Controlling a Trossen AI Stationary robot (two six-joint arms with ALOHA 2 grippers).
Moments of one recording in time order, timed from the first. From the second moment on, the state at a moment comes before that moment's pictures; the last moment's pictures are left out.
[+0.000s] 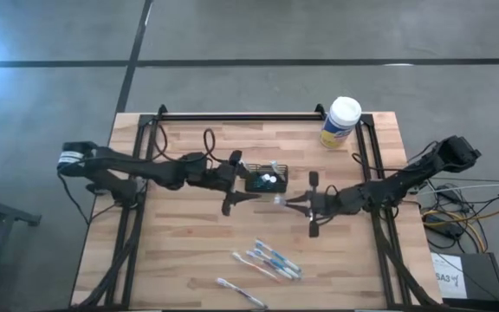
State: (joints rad) left arm -0.02 1.40 0.81 0.63 0.15 -0.02; right arm 0.38 1.20 0.47 0.59 0.44 -0.08
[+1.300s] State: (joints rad) left arm -0.07 1.69 1.14 0.63 0.10 0.11; right arm 0.37 1.20 0.47 0.67 0.50 -0.16
